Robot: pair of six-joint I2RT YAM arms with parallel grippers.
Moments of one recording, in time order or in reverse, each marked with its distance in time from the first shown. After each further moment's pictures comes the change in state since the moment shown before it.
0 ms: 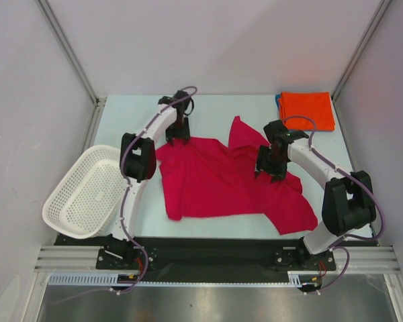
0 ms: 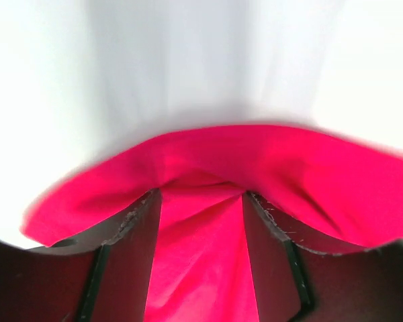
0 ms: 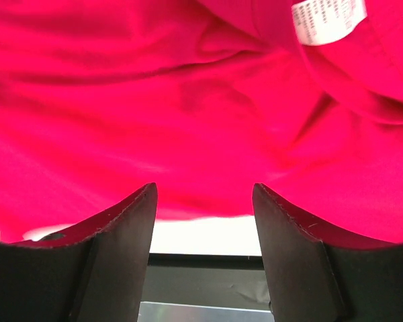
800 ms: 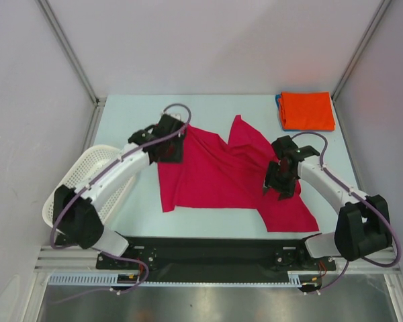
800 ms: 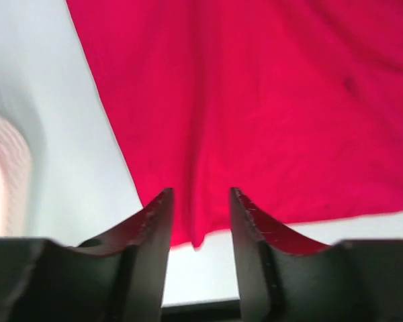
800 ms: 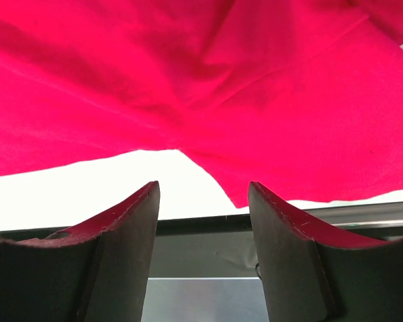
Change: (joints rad) left arm -0.193 -0.965 -0.888 0.328 -0.061 0.024; right arm 0.000 -0.206 -0.200 -0.076 0.007 0.071
